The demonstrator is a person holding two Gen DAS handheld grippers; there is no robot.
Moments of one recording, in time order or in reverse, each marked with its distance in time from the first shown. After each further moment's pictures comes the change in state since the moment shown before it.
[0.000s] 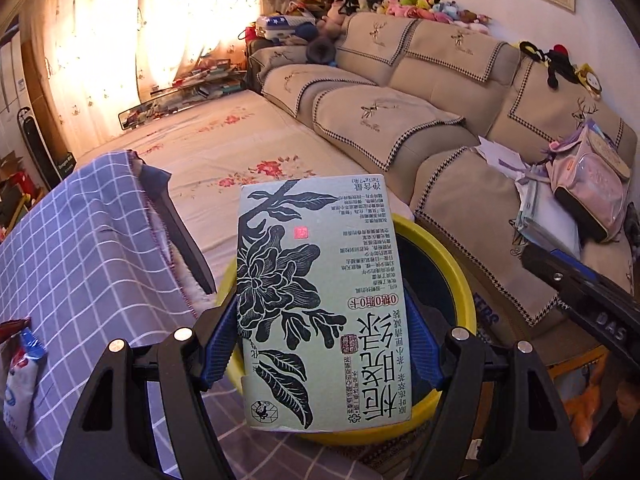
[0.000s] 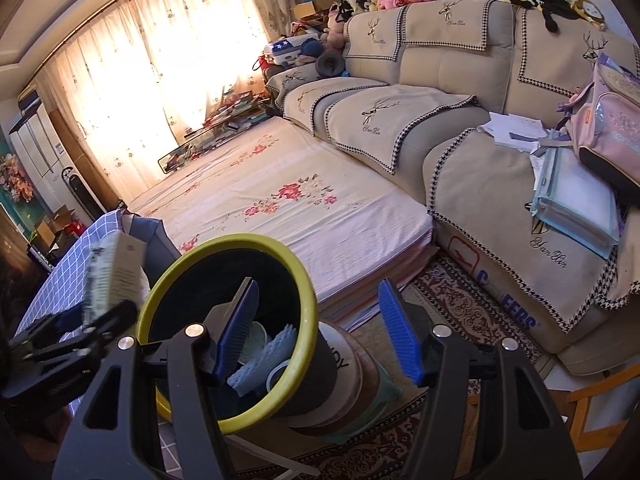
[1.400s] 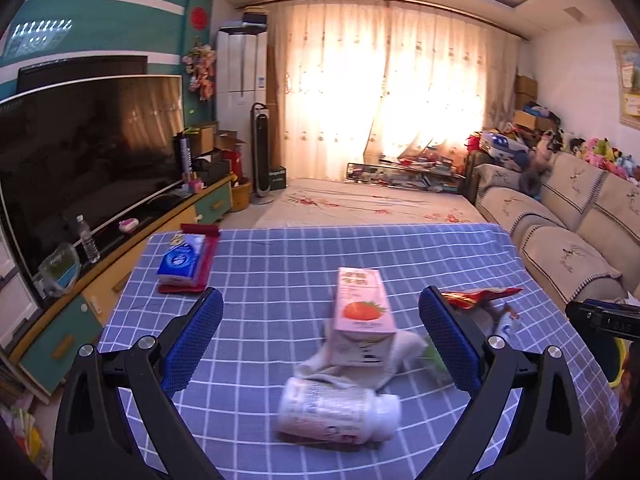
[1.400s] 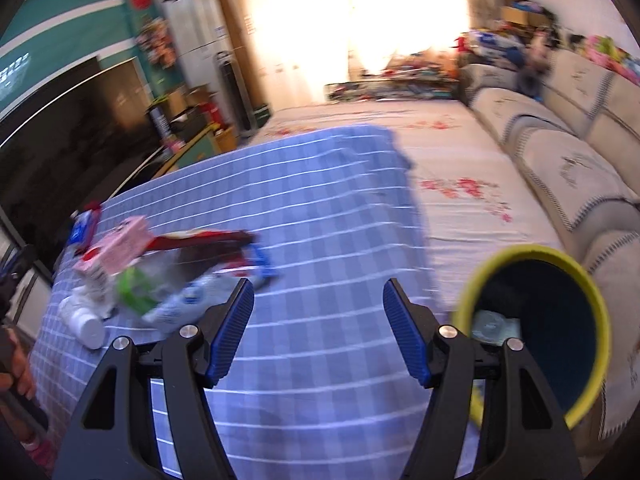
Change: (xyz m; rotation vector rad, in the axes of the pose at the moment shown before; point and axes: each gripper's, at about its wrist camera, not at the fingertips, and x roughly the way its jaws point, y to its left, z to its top) left arm -0.289 0.359 -0.203 -0.469 -0.370 0.593; right arm -0.008 0.334 -0.080 -0.527 0.191 0.431
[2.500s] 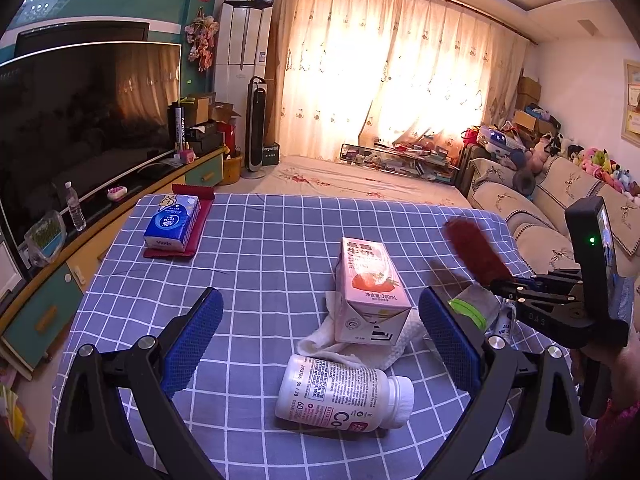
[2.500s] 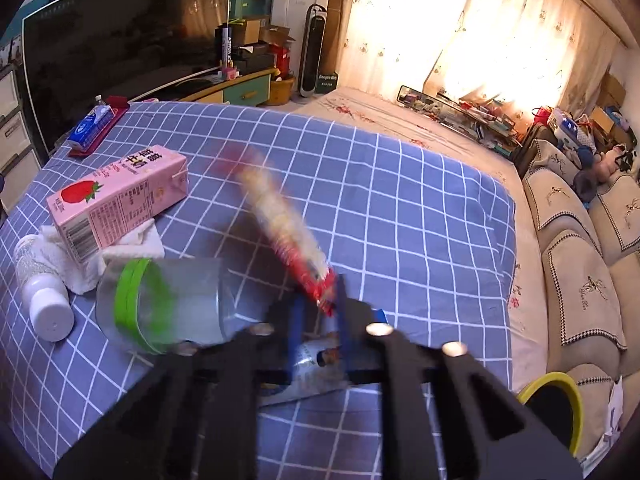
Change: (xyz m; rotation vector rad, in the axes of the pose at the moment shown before) left arm 0.024 0.001 -0.024 -0.056 0.079 -0.055; right arm 0.083 0.087 0.025 -0.412 0.082 -0.040
